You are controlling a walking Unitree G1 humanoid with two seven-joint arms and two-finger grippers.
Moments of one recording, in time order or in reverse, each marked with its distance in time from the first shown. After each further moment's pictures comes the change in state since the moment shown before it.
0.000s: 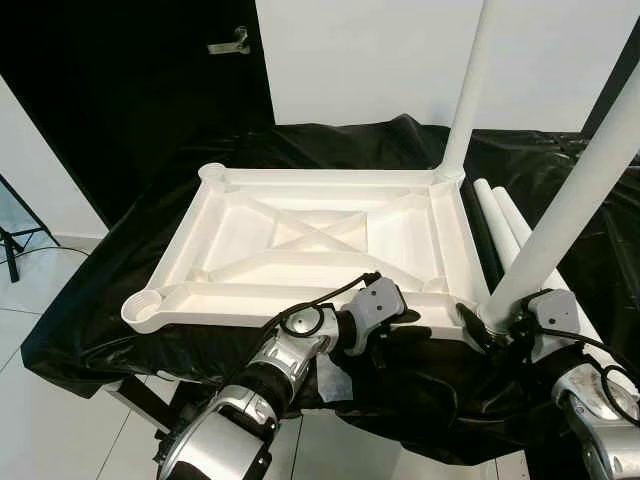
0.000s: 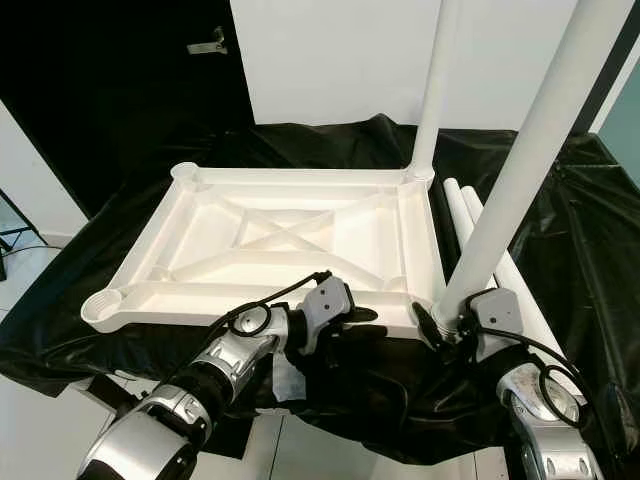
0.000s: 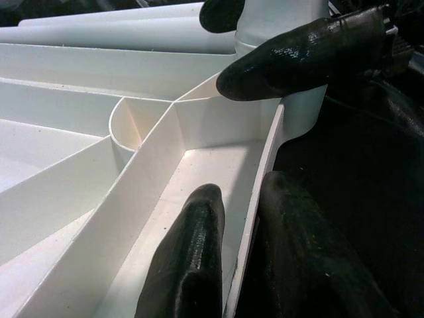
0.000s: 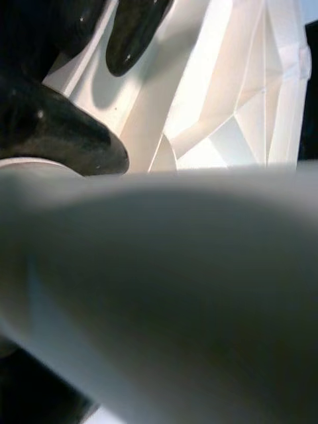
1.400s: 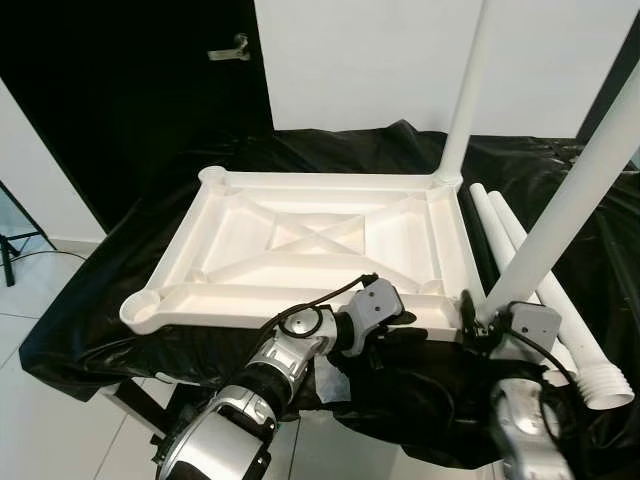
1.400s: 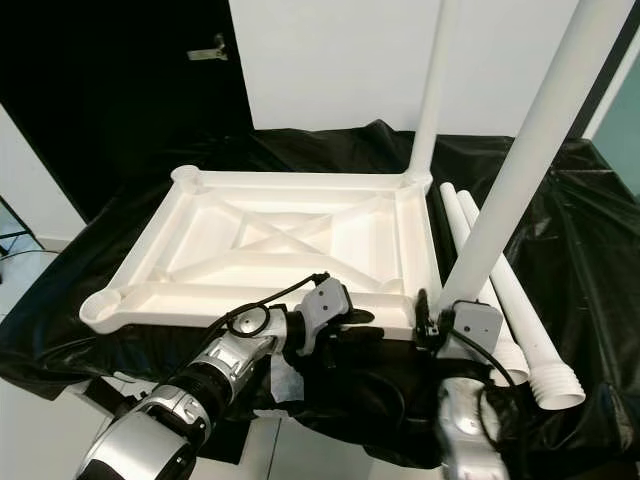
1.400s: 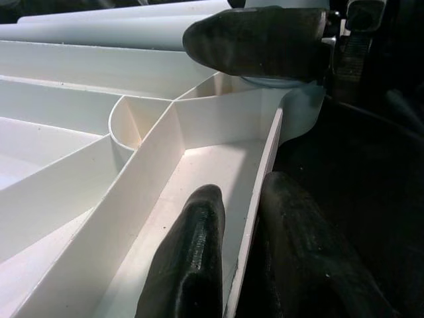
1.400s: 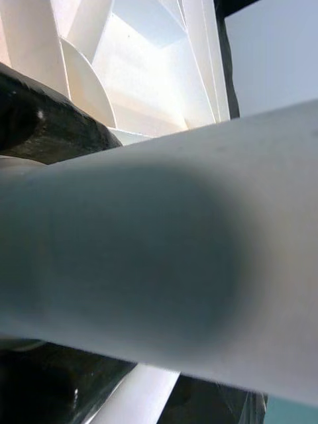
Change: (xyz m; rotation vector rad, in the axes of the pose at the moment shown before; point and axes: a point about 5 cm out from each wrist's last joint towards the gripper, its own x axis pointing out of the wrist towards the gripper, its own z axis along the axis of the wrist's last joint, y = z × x) left arm -0.001 0.001 -0.002 -0.019 0.020 0.003; right arm 0.018 0.039 -0.008 0.221 -0.029 -0.668
